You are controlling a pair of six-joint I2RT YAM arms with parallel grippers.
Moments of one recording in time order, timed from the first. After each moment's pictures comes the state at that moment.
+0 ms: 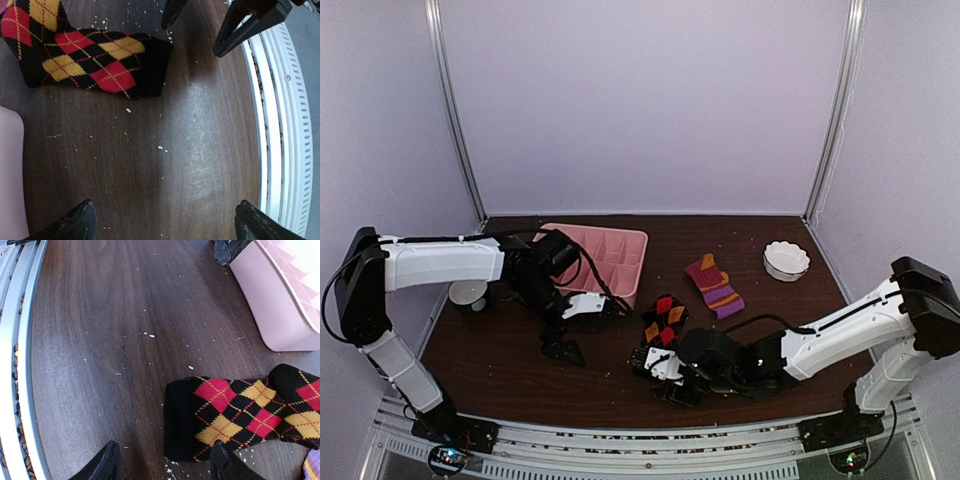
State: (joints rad) left arm -0.74 1.62 1.12 -0.81 0.51 0.81; right arm 1.29 1.59 0.72 0.14 0.21 -0.16
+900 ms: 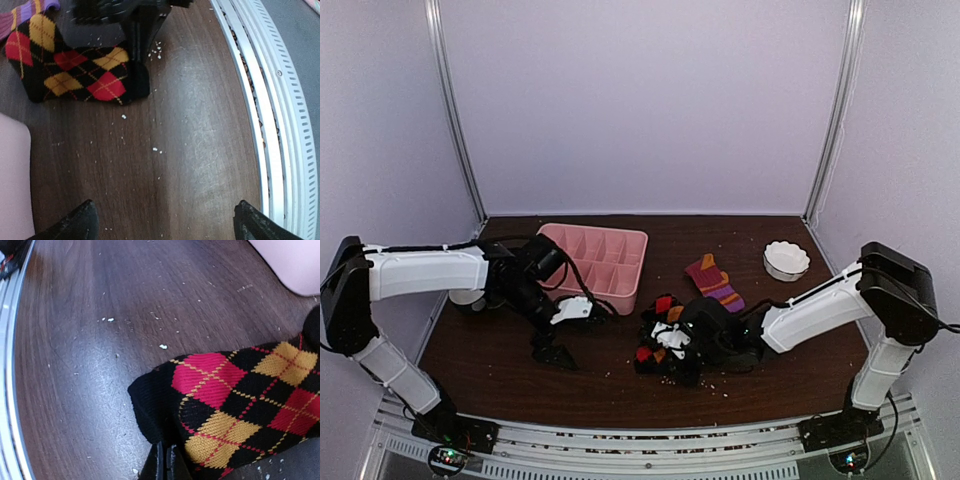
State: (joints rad) left arm -0.71 1.52 1.00 -0.74 0.57 0.89; right arm 1.06 1.75 0.78 0.15 -0.18 -0.04
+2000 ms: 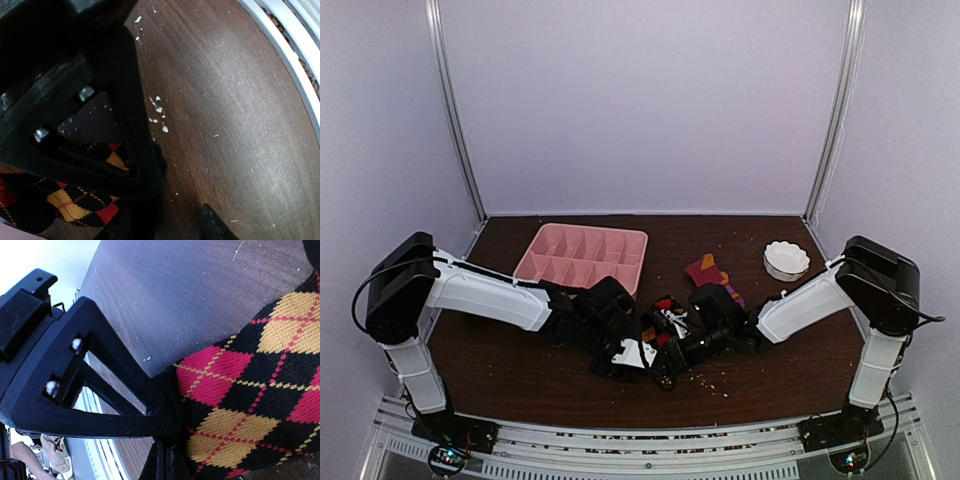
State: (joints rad) left arm -1.06 1.80 1.04 -0.28 0.28 0.92; right arm 0.92 1.84 0.78 0.35 -0.63 0.64
